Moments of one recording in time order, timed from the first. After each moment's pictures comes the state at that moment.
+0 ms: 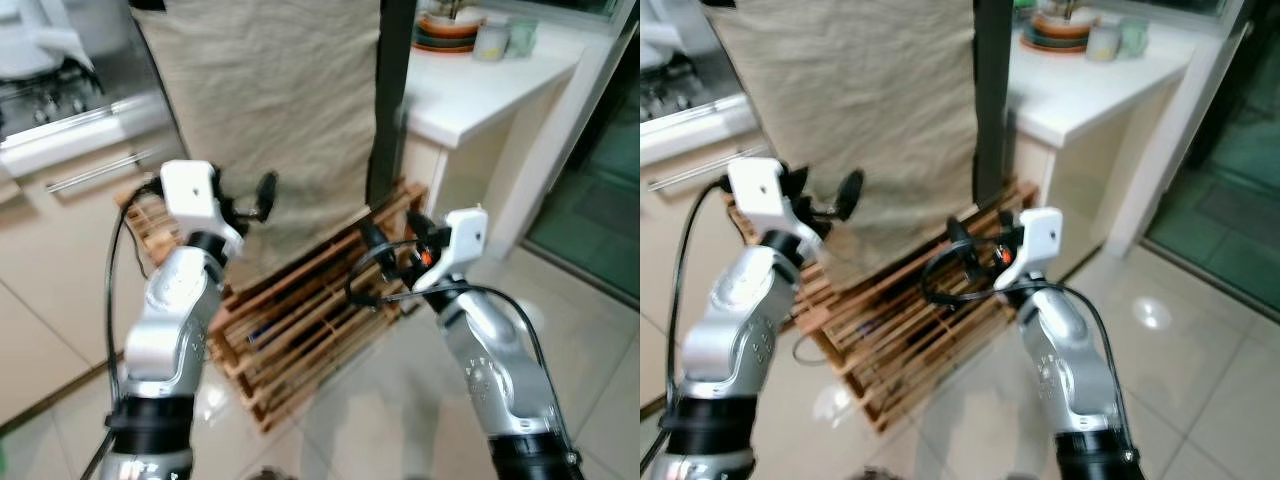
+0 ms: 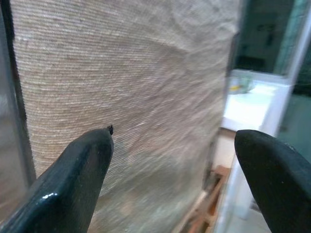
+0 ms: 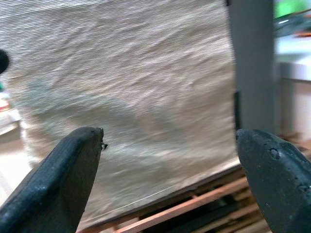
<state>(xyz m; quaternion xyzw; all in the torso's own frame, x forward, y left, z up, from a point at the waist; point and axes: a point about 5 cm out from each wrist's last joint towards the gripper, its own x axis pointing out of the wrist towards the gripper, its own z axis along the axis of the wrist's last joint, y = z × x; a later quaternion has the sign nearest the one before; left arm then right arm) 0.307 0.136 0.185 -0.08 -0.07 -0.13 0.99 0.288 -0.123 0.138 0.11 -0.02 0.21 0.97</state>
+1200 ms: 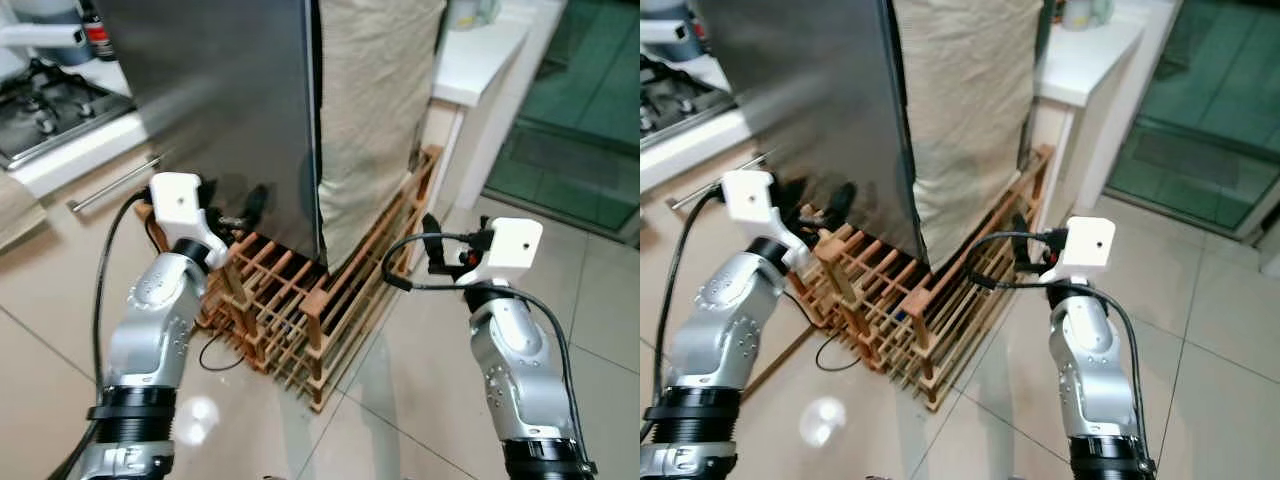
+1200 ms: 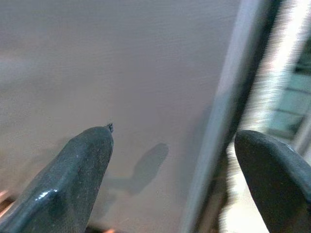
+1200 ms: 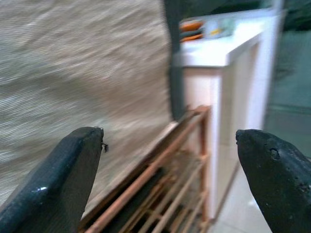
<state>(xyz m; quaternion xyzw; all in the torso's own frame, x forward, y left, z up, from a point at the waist) 0.318 0.152 0.164 -0.08 -0.04 -0.16 0.98 0.287 -0.171 0.128 0.05 -0.04 0.01 1.00</state>
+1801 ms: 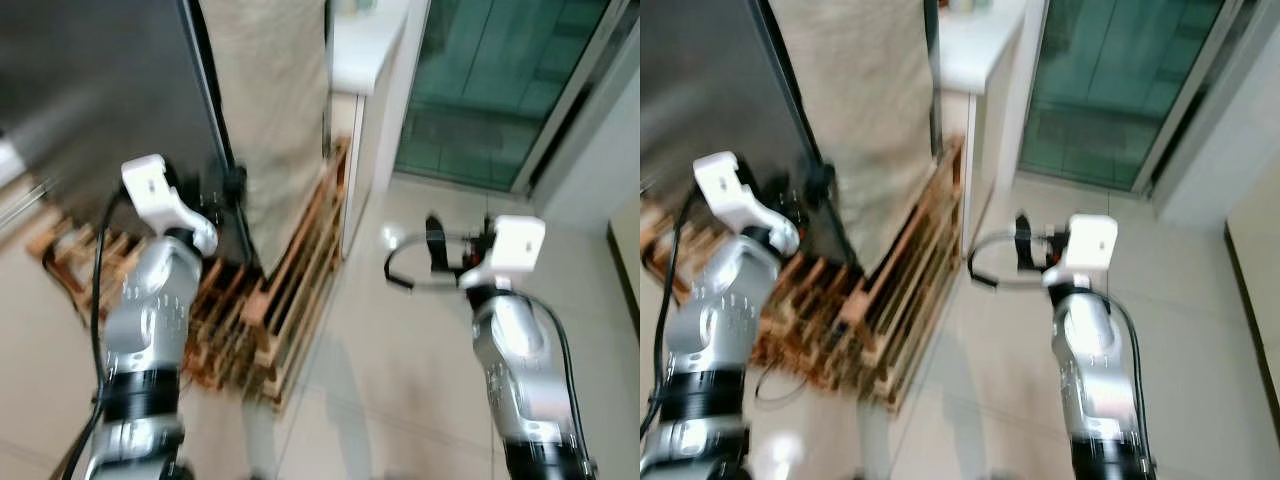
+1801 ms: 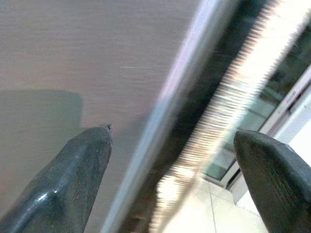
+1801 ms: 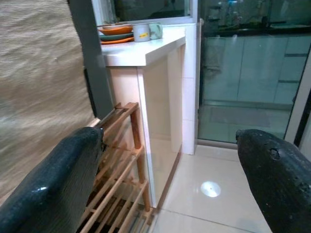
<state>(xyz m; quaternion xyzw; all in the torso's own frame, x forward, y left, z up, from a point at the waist) 0.329 0.174 0.170 -0.18 -0.03 -0.08 0.98 0.288 -0.169 0.126 0.04 -0.04 0.02 1.00</state>
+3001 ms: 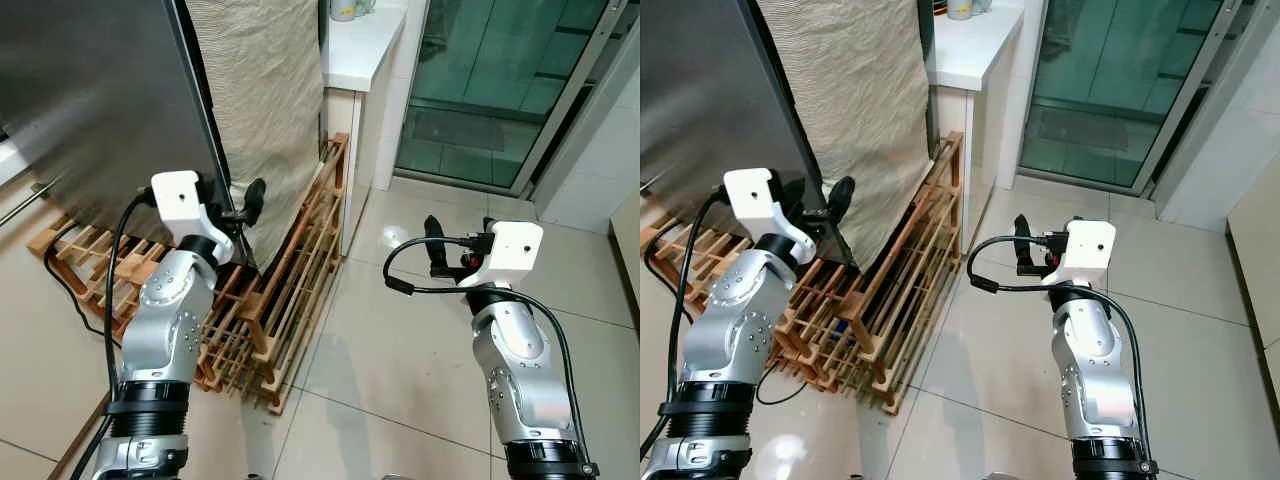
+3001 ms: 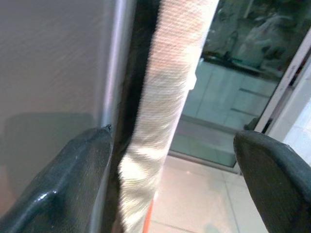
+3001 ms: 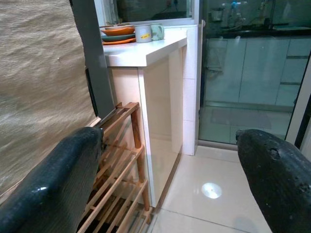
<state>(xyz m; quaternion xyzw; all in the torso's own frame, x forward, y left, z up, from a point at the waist) 0.325 0.155 0.168 -0.11 -0.04 -0.10 0.99 0.287 -0.168 0.125 0.04 -0.04 0.02 1.00</state>
